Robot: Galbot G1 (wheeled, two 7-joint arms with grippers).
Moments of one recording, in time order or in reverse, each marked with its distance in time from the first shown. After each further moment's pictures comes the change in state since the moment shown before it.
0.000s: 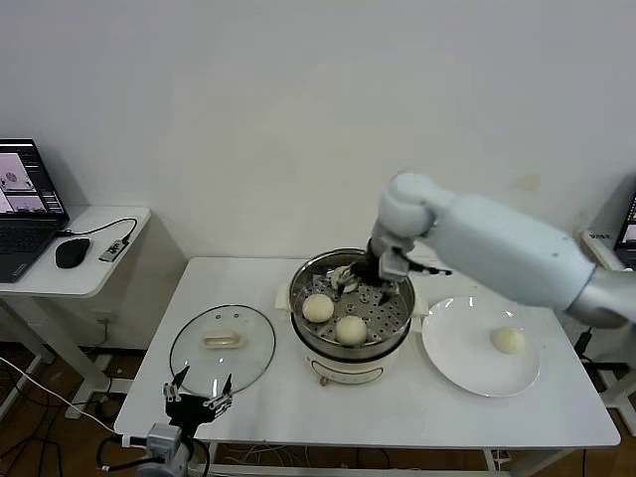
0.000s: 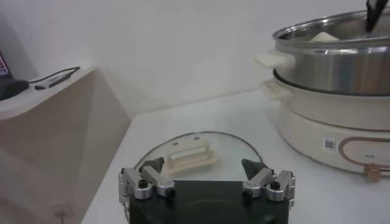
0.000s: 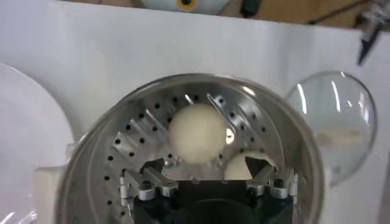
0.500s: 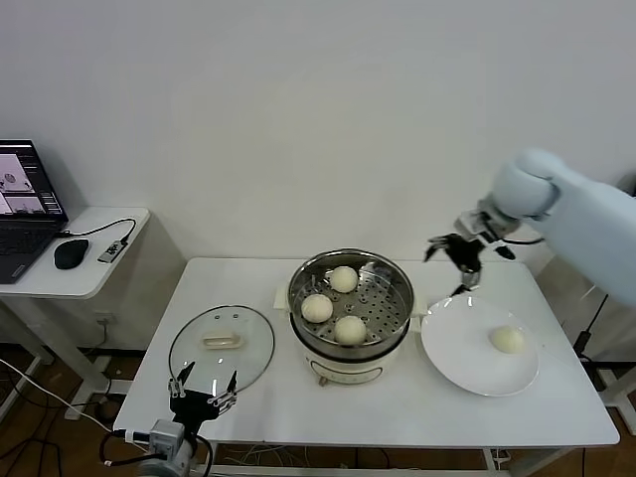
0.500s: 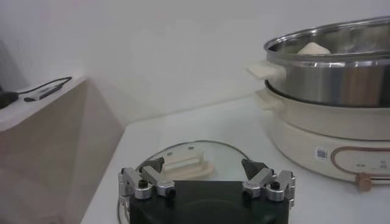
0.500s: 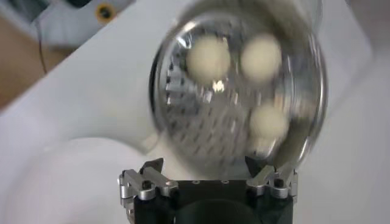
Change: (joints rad) left arm -0.002 0.021 0.014 -0.003 -0.006 0.010 0.008; right arm -0.067 -0.301 0.103 -0.059 0.105 -0.530 -0.019
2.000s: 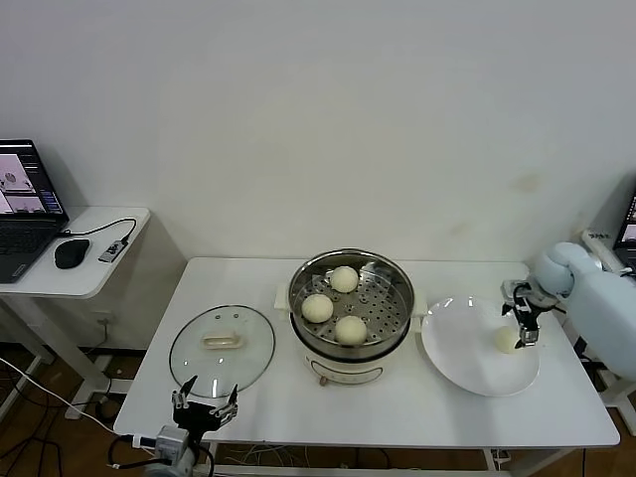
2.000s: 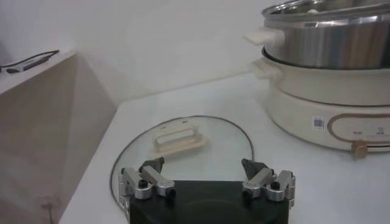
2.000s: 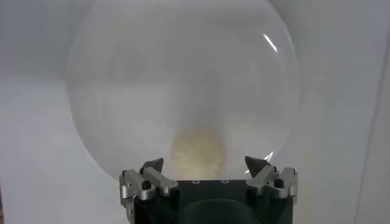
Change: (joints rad) left arm -0.006 -0.002 0.004 0.073 0.007 0.002 0.004; right arm -0.446 0.118 0.334 -0.421 -0.440 0.066 0.138
